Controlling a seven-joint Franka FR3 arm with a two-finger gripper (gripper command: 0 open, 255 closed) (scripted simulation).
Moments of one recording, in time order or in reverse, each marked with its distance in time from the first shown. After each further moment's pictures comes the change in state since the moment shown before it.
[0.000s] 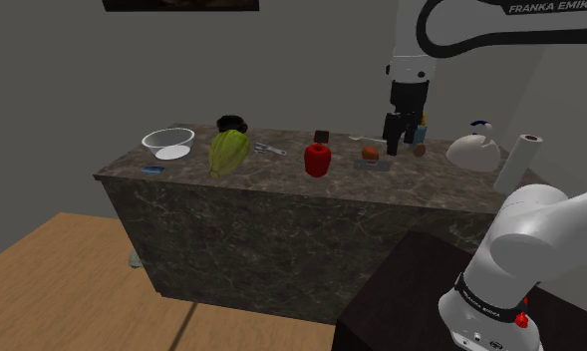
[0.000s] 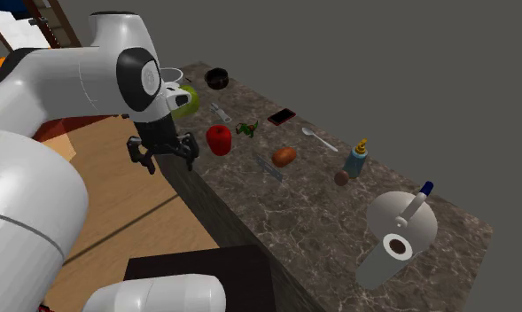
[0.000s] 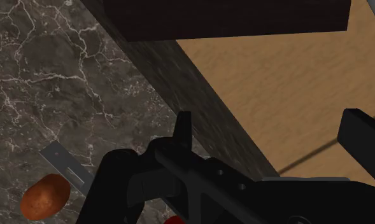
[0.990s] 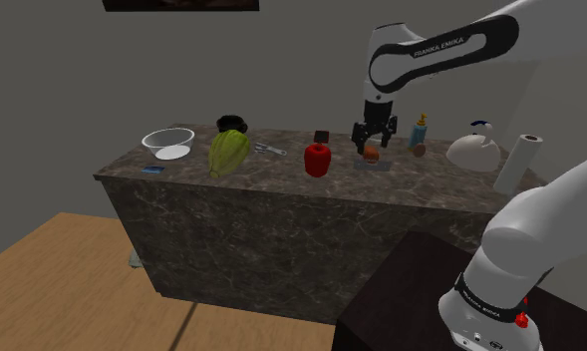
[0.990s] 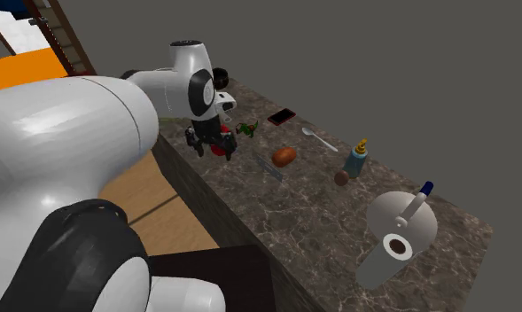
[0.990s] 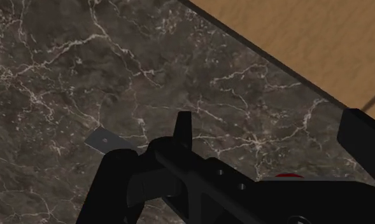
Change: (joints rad) arm -0.147 0.363 -0.049 0.046 -0.070 0.381 0.187
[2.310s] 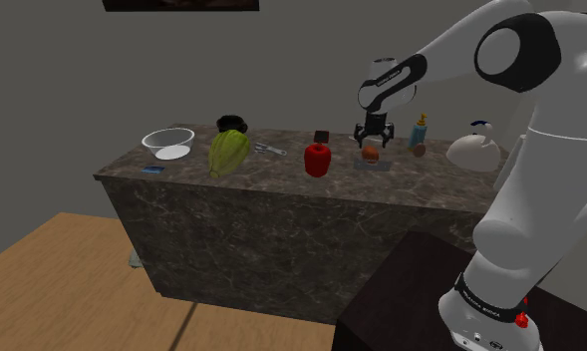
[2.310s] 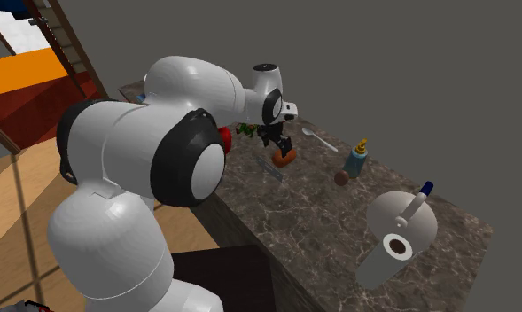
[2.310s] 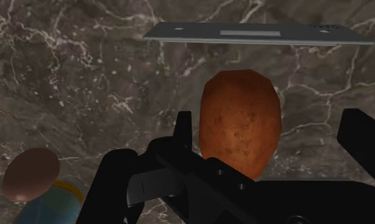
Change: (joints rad) arm -0.177 0.561 -0.142 0.329 -0.034 0.336 0.260
